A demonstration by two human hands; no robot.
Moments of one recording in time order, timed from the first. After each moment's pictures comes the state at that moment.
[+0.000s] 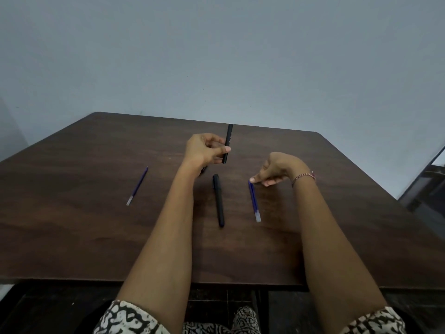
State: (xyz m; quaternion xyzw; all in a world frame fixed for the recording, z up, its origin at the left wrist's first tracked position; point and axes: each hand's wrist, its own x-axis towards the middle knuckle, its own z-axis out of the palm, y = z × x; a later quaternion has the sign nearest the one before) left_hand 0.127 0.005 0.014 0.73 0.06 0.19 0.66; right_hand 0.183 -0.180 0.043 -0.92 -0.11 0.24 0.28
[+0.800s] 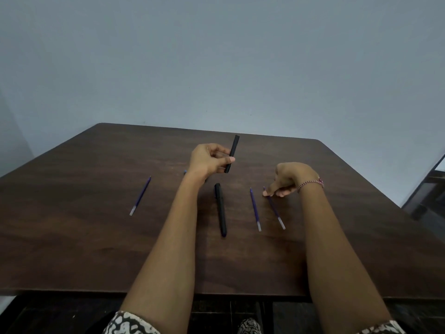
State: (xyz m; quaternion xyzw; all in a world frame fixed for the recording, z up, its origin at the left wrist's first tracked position) left_hand 0.124 0.000 0.017 0.75 0.05 0.18 0.64; right_hand 0.186 -0.192 0.047 -0.95 -0.07 0.25 0.15
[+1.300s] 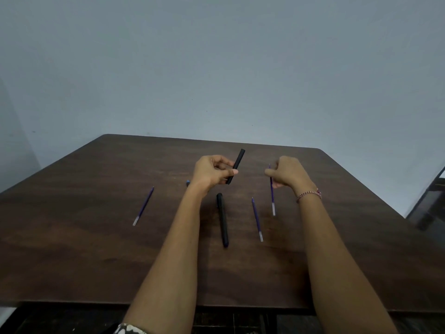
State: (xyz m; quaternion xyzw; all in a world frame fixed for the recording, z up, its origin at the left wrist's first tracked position) left_hand 0.122 -0.003 0.019 0.77 0.05 0.18 0.61; right_hand 0.185 -0.185 0.050 -0.96 -0.12 -0.03 0.27
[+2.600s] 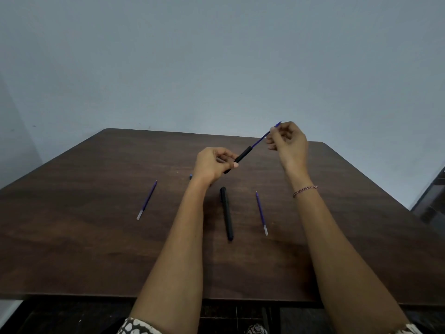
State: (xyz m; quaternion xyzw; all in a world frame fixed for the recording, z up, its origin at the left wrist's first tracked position) left_hand 0.124 0.003 0.021 0.82 0.05 0.20 0.53; right_hand 0.184 -0.165 0.053 -0.68 -0.19 -0.22 0.67
